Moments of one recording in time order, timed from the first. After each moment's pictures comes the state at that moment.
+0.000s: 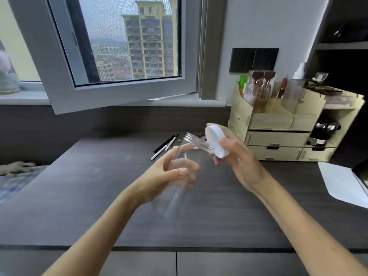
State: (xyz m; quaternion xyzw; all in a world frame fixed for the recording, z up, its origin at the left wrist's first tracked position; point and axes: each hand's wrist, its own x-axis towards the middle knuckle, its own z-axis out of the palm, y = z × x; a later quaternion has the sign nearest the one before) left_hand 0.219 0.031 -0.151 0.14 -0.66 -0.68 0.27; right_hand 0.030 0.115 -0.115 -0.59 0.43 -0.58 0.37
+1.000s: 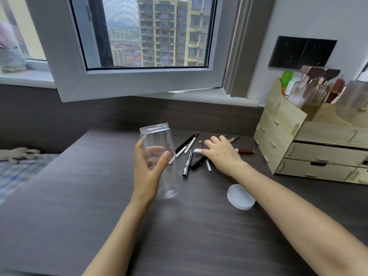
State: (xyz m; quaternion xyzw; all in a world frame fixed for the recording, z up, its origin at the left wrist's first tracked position) left_hand 0.248 -0.052 -0.207 0.36 -0.59 -0.40 0.61; right_hand 0.024 -0.072 -0.183 -0.75 0.58 0.10 -0.29
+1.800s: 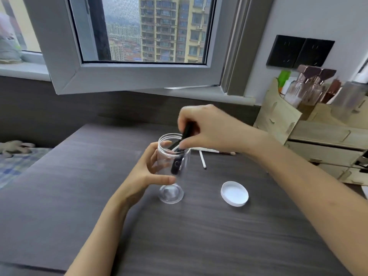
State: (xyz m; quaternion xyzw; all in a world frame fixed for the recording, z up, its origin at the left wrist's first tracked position) left_hand 0.263 -0.048 -0.198 0.24 -0.66 -0.58 0.41; right_hand 0.095 0.003 -0.053 -0.83 0.53 -0.17 0.04
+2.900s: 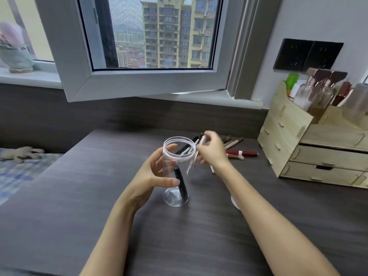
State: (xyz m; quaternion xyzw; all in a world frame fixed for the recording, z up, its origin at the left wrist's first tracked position) left_hand 0.274 -0.060 -0.198 0.26 -0.64 -0.61 0.40; right_hand 0.077 -0.090 -0.180 -0.48 0.69 -0.49 0.23
